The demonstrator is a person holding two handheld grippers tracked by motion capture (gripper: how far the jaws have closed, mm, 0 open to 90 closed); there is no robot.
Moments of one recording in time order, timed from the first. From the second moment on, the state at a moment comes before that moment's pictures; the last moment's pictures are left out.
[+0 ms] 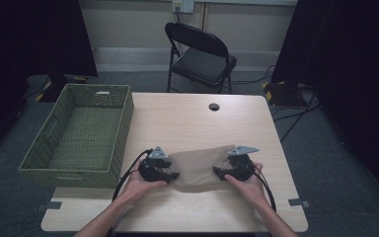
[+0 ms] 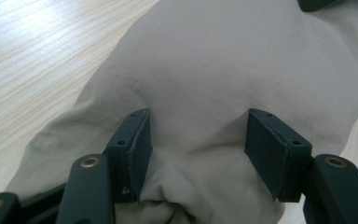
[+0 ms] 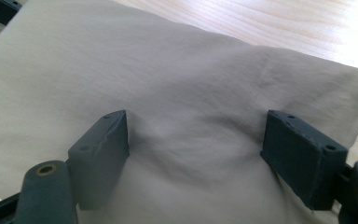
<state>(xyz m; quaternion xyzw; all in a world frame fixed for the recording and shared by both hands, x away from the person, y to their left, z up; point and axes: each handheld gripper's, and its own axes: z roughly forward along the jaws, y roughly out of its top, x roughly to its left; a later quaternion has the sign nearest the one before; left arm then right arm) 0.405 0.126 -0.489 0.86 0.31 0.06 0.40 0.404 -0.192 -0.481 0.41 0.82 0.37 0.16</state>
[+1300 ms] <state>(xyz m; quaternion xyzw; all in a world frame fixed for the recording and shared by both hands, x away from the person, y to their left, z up) 0.364 0.082 -0.468 0.87 0.22 -0.02 0.45 0.407 -0.240 -0.476 0.48 0.78 0.37 0.17</state>
